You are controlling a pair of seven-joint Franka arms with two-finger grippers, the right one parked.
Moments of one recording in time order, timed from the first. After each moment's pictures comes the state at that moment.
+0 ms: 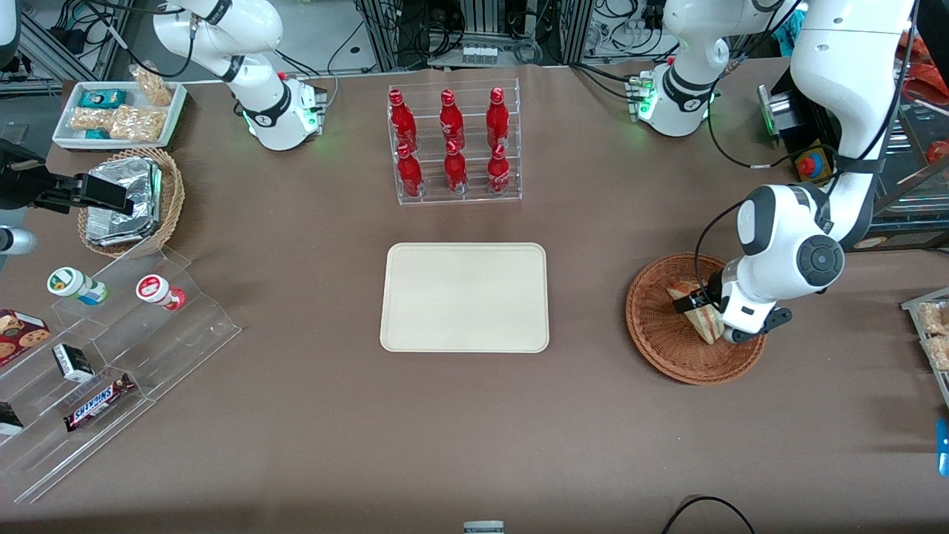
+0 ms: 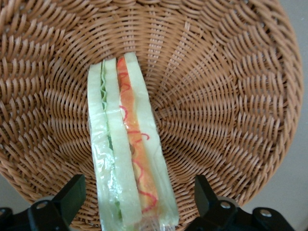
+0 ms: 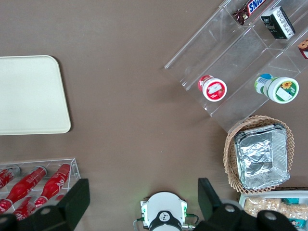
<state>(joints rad) 0.08 0.35 -0.18 -2.07 -0.06 2.25 -0.44</state>
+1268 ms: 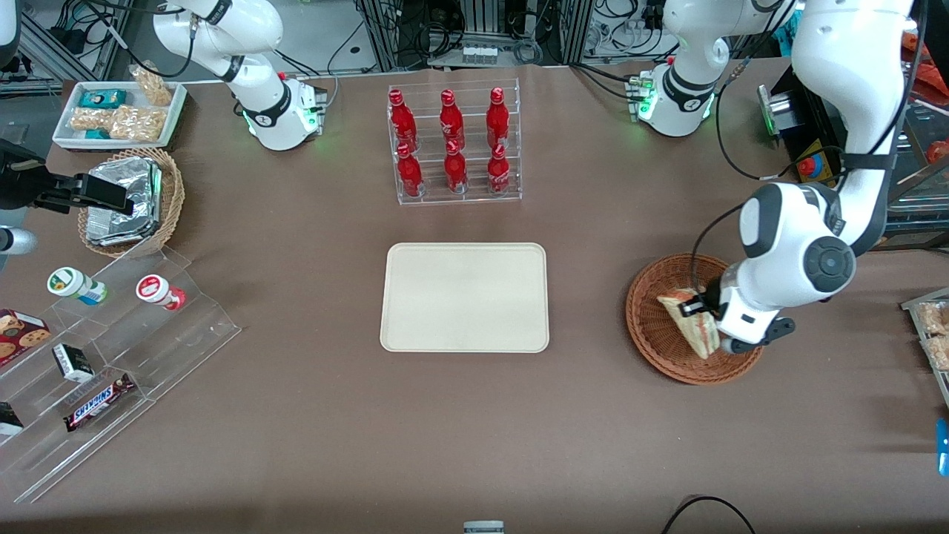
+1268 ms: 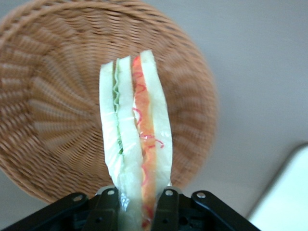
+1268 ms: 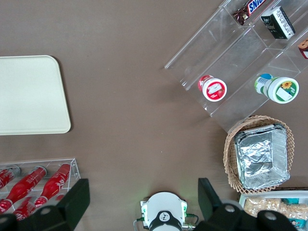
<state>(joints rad) 0.00 0.34 -0.21 -1.88 -0.06 2.10 -0.51</state>
